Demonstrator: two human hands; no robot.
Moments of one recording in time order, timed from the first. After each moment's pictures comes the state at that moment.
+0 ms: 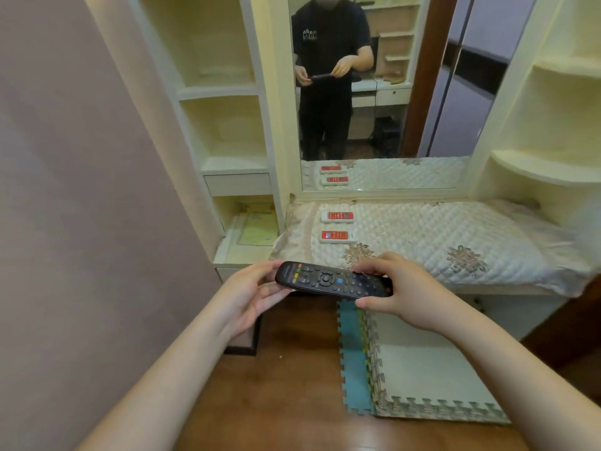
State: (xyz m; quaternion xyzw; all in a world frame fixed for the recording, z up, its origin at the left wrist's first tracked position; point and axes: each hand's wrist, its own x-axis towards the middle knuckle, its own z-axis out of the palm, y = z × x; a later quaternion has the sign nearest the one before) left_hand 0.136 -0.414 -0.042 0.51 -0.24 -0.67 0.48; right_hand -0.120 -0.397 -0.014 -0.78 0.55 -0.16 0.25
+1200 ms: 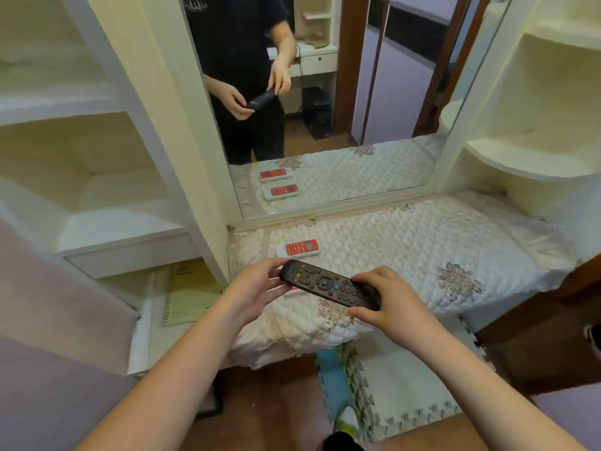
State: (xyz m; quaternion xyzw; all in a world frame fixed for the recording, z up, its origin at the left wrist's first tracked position) left_hand 0.074 -0.758 -0.118 0.54 -0.31 -0.71 0.32; right_hand -0.139 -0.649 -0.105 -0.65 0.69 -0.21 0.23
